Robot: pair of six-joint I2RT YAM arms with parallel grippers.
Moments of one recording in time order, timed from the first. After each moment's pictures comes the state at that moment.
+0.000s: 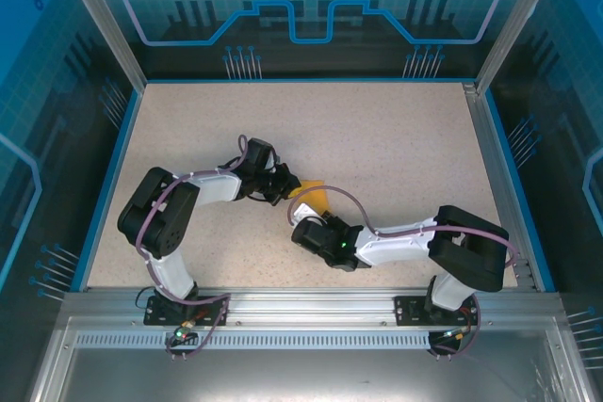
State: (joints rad) left arm -0.41 1.78 0.89 0.01 0.56 -1.18; right arm 1.17 1.61 0.73 -0.14 0.68 0.07
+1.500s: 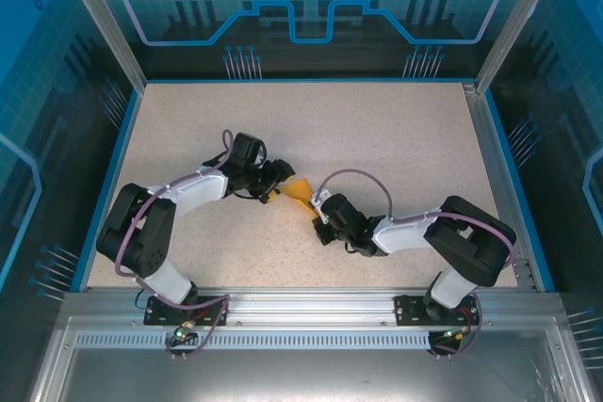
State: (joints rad) left arm -0.38 1.61 0.91 -0.23 0.42 -1.13; right arm 0.89 1.61 0.55 0.28 0.13 0.20
